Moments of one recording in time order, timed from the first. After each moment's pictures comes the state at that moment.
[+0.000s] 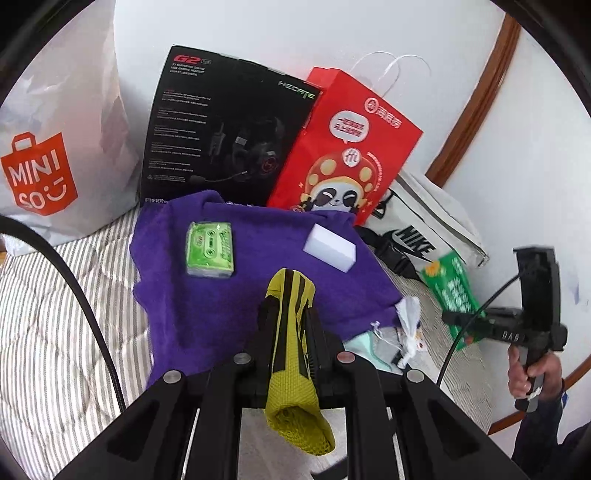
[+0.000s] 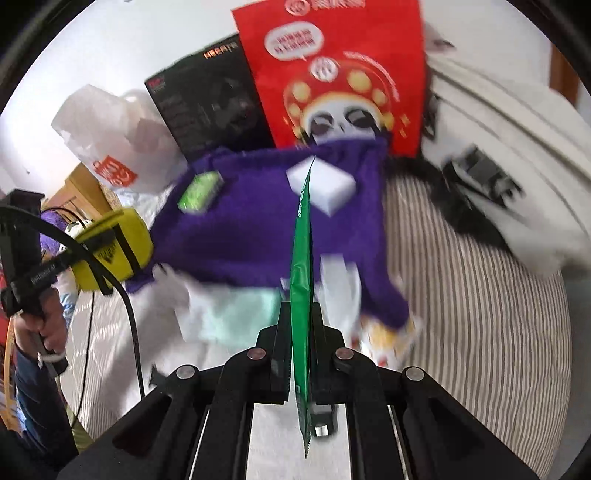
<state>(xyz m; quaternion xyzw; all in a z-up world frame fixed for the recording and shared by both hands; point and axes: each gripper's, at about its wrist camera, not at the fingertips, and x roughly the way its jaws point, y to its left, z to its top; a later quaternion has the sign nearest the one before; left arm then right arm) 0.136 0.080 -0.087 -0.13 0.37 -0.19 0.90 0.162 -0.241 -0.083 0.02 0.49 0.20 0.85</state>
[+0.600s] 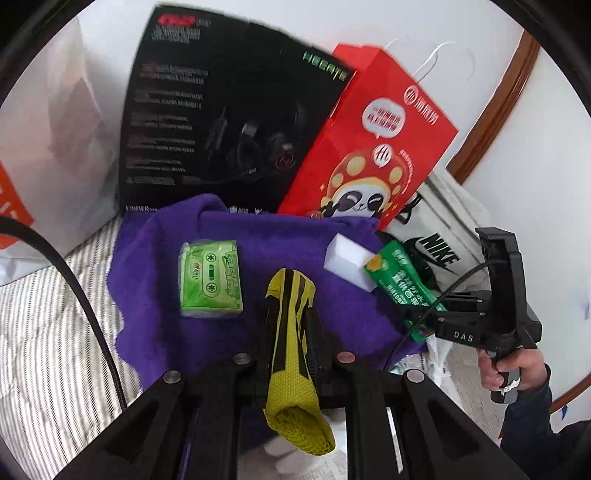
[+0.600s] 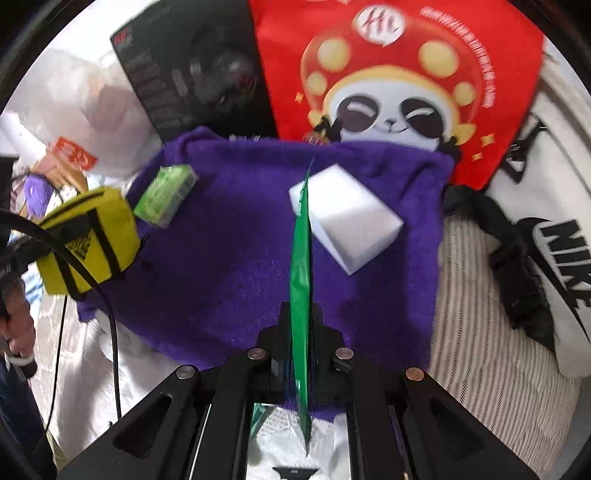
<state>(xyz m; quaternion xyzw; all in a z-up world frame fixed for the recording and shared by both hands) 0.219 0.076 -0.110 -0.13 0.41 -0.20 0.88 0.268 -0.179 -0.142 -0.05 0.53 0.22 0.82</state>
